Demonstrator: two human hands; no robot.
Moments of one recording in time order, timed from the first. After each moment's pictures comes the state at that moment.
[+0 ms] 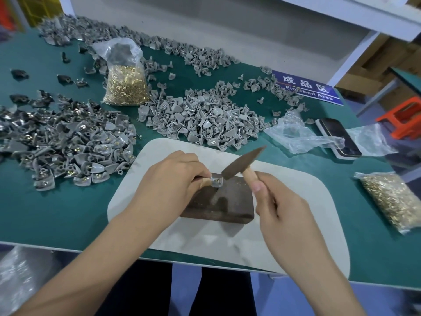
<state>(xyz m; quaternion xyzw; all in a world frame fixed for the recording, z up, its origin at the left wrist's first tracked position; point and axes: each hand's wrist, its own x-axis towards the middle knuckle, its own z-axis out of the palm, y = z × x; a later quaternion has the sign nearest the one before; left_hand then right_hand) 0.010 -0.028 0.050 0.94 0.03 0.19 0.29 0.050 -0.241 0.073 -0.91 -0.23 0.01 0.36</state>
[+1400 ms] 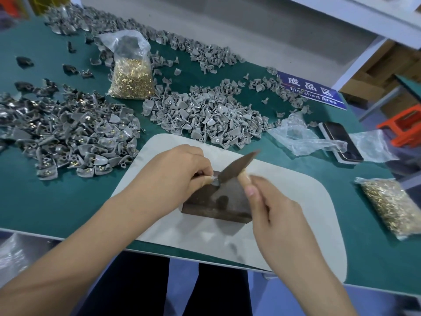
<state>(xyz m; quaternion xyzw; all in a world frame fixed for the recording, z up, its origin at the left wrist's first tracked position) 0.012 -0.018 0.067 0.96 0.00 0.10 0.27 0.041 -0.236 0.084 -0.92 -0.23 0.02 0.31</state>
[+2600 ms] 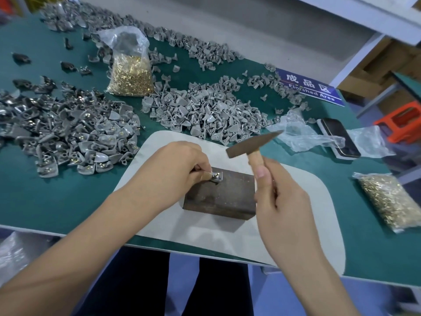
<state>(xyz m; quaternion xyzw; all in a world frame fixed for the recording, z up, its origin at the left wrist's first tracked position) 0.015 -0.016 0.066 0.95 0.02 0.09 0.31 0.041 -0.226 0.087 -0.90 -0.22 -0.02 0.37</state>
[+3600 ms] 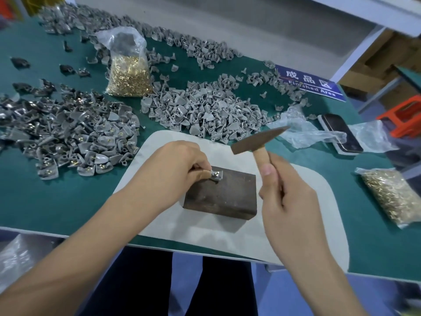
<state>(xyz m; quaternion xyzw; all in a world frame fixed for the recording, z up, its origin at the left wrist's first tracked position) 0.016 -0.017 0.062 0.94 0.02 0.10 0.32 0.041 -0.233 0.086 -0.90 -0.22 -0.05 0.37</state>
